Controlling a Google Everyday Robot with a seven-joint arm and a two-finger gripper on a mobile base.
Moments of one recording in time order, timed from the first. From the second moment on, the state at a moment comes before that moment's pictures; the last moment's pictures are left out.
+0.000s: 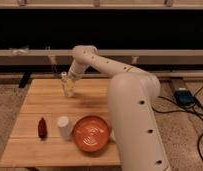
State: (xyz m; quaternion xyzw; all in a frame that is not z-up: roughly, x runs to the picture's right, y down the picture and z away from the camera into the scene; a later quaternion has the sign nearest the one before) arm -0.186 -0.026 0.887 -0.34 -0.17 0.22 0.90
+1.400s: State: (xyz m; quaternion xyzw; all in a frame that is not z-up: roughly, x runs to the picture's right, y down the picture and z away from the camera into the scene) arm -0.175 -0.037 0.908 -0.28 -0.16 0.35 0.88
